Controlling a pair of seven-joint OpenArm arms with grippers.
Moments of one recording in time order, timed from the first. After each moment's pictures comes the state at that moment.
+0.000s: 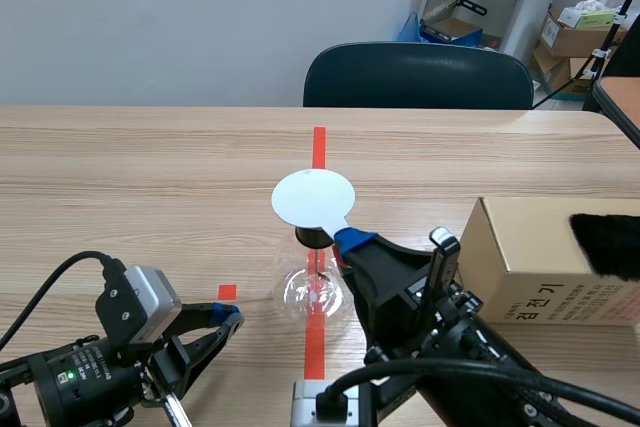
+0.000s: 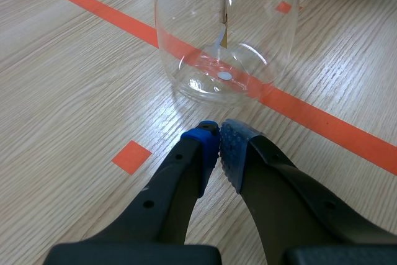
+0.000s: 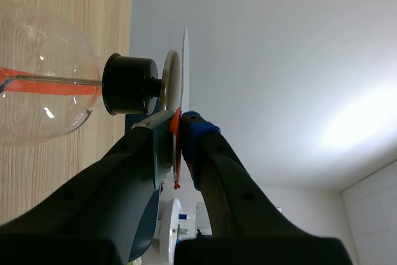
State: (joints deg) left arm 4.3 -35.3 45.0 67.5 -11.0 -10.3 -34.7; right arm -29.6 12.9 -17.0 93.4 -91.3 -29.2 18.6
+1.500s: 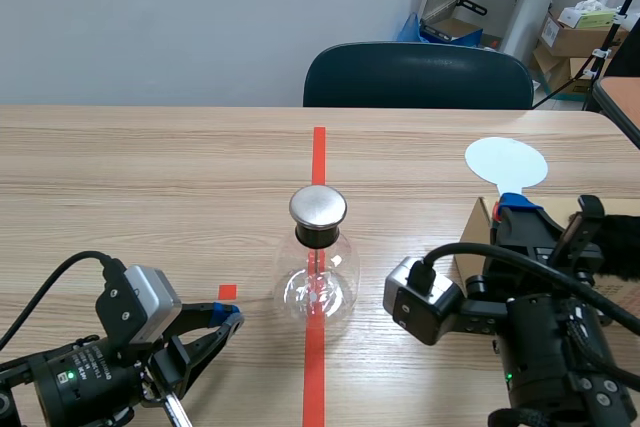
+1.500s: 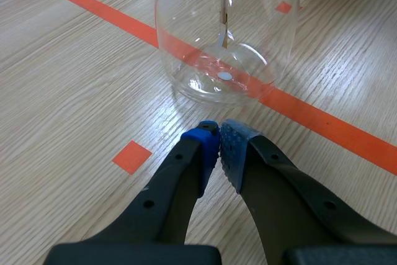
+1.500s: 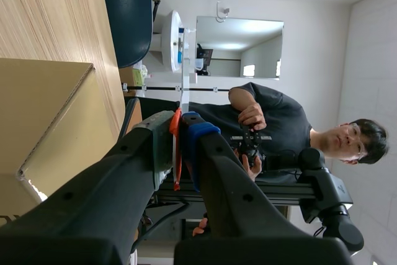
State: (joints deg) left arm 4.3 -35.3 45.0 67.5 -11.0 -10.3 -34.7; right arm -29.6 12.9 -17.0 93.4 -91.3 -29.2 -22.7
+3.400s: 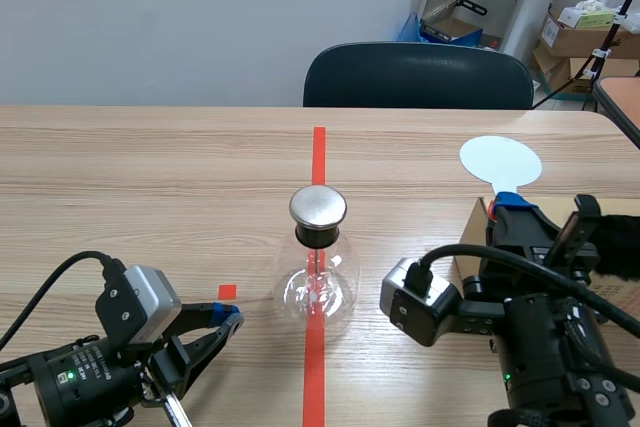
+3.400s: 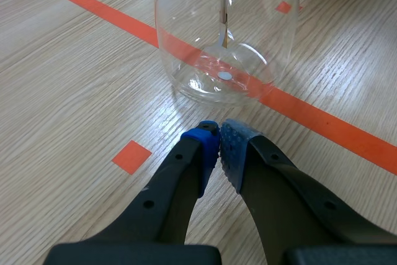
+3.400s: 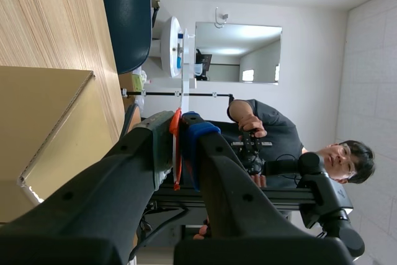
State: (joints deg) left arm 4.3 -35.3 45.0 67.5 -11.0 -10.3 -34.7; right arm -29.6 12.9 -17.0 93.4 -91.3 -29.5 -21.6
